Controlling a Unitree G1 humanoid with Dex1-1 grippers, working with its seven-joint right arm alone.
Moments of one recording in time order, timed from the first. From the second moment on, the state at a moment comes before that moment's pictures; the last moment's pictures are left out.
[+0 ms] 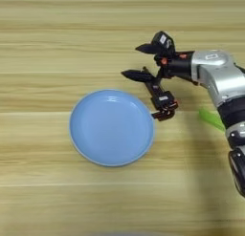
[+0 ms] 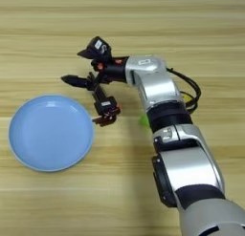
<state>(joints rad) -0.79 -0.35 0.03 0.68 0.07 0.19 0.99</state>
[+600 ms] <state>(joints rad) -0.91 -0.39 -0.13 1.16 0.05 0.07 0.57</state>
